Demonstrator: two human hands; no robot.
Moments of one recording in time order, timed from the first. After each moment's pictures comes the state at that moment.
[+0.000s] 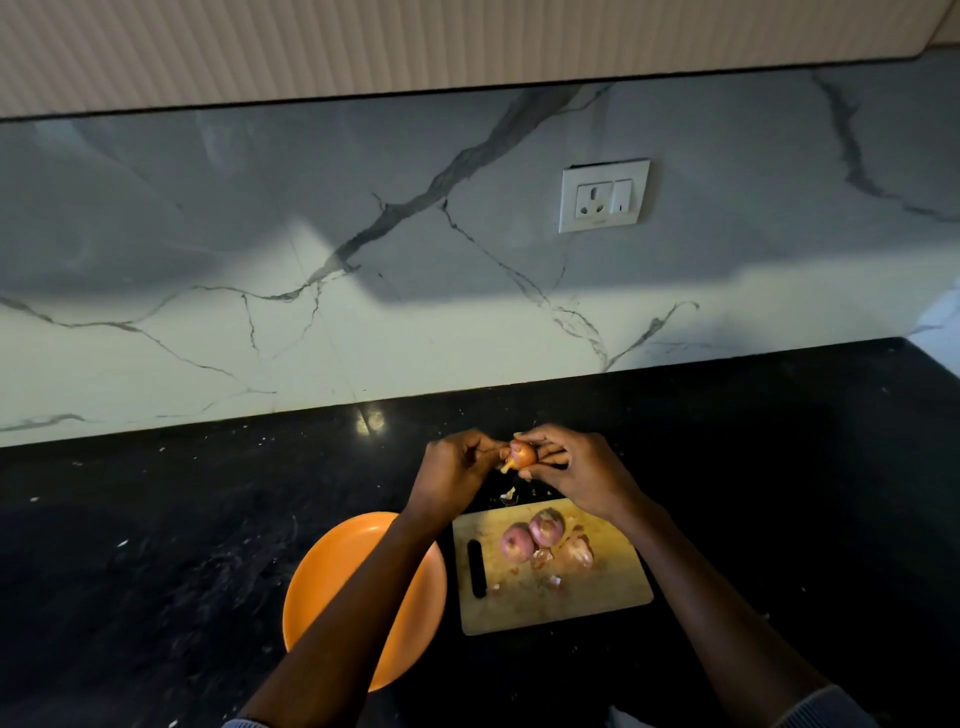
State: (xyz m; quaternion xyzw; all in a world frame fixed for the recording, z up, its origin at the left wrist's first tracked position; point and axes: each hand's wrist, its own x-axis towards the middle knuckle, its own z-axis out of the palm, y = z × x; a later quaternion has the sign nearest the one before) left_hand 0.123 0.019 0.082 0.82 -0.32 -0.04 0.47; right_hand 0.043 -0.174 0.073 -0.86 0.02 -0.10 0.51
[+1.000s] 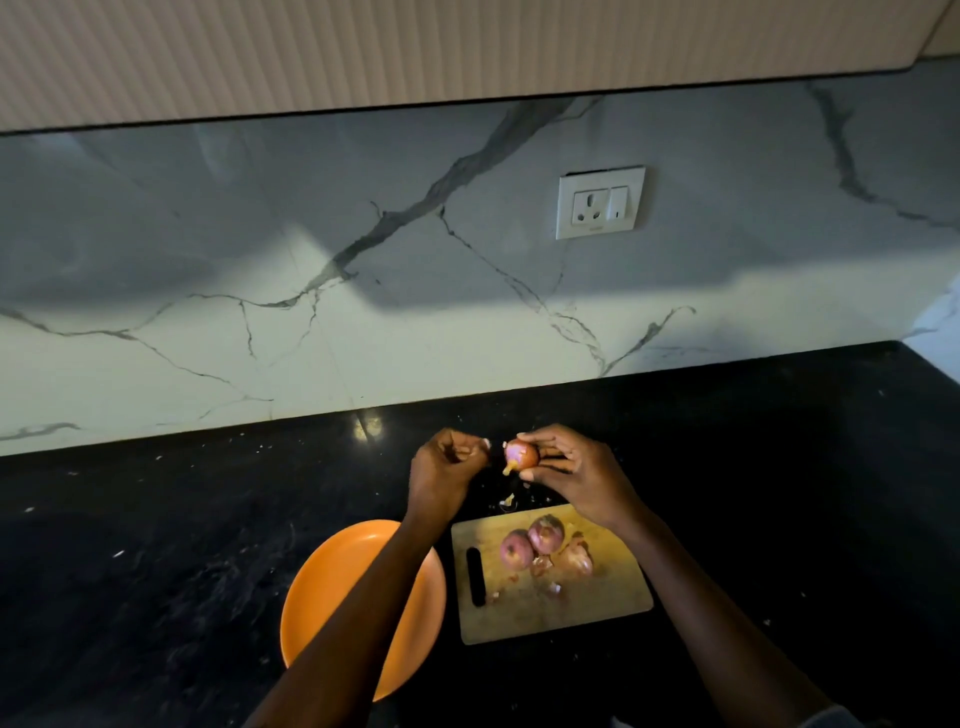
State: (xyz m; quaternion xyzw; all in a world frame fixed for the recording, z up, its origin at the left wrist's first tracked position) left_hand 0.126 0.016 0.072 0.76 -0.11 -0.10 0.63; right_hand 0.038 -0.170 0.078 -0.79 0.04 -0.11 0.60
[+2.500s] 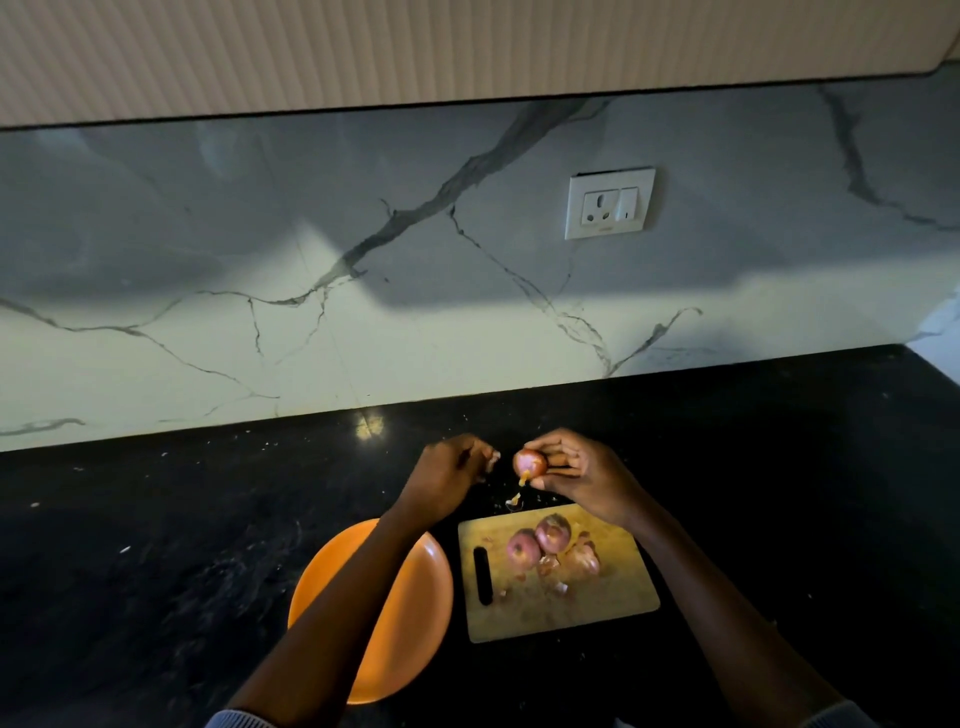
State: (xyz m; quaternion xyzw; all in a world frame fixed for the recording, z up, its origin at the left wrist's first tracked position) left_hand 0.146 0.035 0.078 0.84 -0.29 -0.14 0.43; right_hand 0.040 -0.172 0.076 -0.79 0.04 -0.05 0.60
